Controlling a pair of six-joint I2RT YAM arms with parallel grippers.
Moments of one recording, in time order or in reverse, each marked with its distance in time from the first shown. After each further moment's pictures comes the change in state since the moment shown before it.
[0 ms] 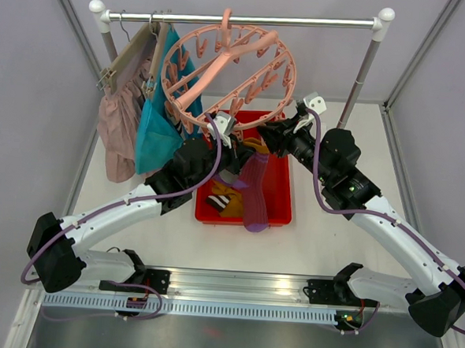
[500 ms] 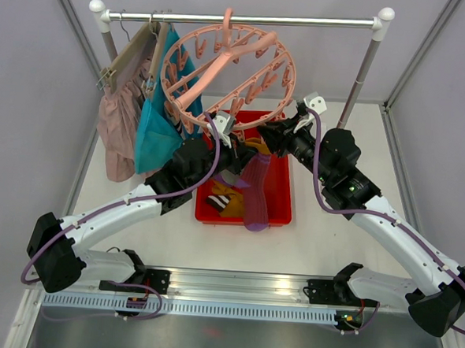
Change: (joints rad) left arm 0.000 0.000 0.000 0.018 0.034 -0.035; right arm 0.000 0.000 0.000 0.001 0.000 0.000
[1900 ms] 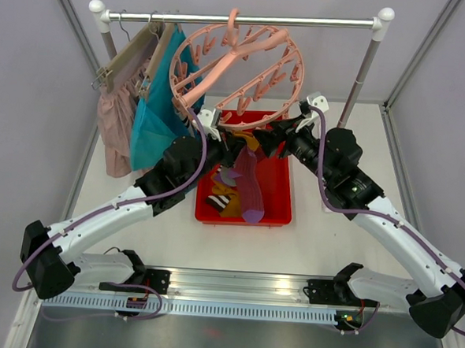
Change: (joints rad) left arm 0.000 -0.057 0.032 -0.056 -0.138 -0.029; right arm 0.003 -0.005 0.019 -0.044 0.009 0.048
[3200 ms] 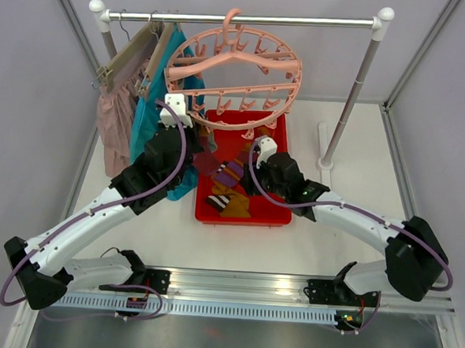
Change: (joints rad) left arm 0.030 -0.103 0.130 -0.316 -0.528 0.142; right arm 0.102 0.244 -0.259 -0.026 0.078 0.061
